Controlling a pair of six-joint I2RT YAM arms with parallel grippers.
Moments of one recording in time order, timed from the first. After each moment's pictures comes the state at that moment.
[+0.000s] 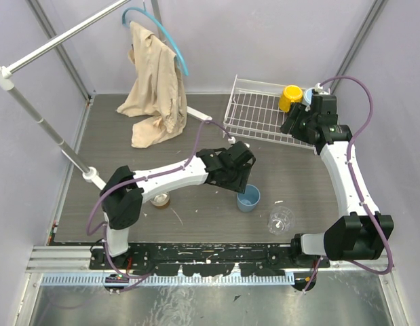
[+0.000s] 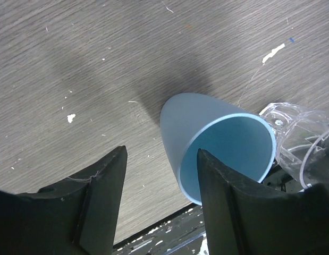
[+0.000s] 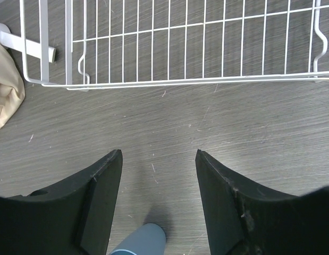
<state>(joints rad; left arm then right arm) -1.06 1.90 1.57 -0.68 -0.08 -0.66 0.00 1.32 1.29 -0.66 -0.05 0.40</state>
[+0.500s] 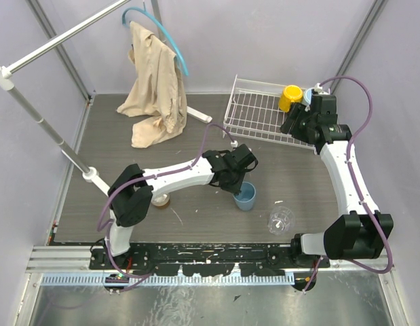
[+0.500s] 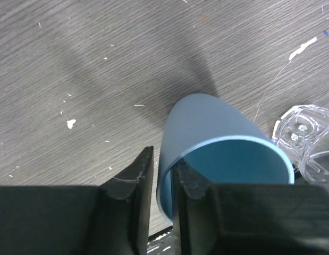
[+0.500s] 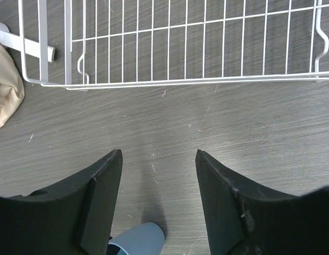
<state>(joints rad) -1.06 1.98 1.60 -0.70 -0.08 -0.64 0.00 1.32 1.29 -0.66 -0.06 0.40</state>
